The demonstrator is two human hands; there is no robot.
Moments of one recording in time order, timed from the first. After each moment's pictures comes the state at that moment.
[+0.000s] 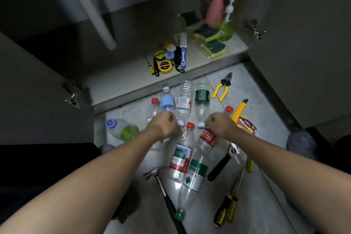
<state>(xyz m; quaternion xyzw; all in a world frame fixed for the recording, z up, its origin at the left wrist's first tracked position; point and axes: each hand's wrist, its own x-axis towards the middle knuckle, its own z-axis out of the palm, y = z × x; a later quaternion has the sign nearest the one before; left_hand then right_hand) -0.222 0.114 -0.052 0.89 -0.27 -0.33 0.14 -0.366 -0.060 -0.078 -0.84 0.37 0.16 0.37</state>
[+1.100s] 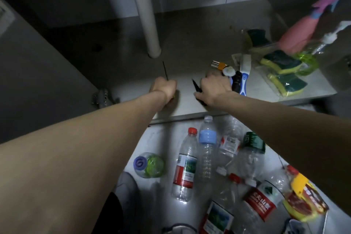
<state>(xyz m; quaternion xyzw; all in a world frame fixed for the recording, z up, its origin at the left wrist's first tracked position) 0.025 0.097 -0.056 0.87 0.05 -0.23 0.43 -0.042 -0.053 -0.059 -0.99 0.13 0.10 -0.03</state>
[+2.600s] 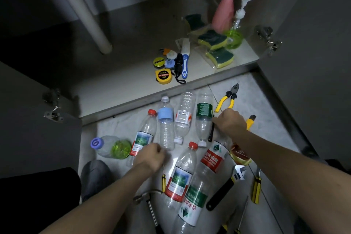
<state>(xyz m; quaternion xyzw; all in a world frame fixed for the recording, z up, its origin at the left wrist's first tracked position) -0.224 0.136 -0.113 0.92 -0.16 -0.34 0.09 -0.303 -0.131 -0.117 -0.80 0.50 0.14 0.29</state>
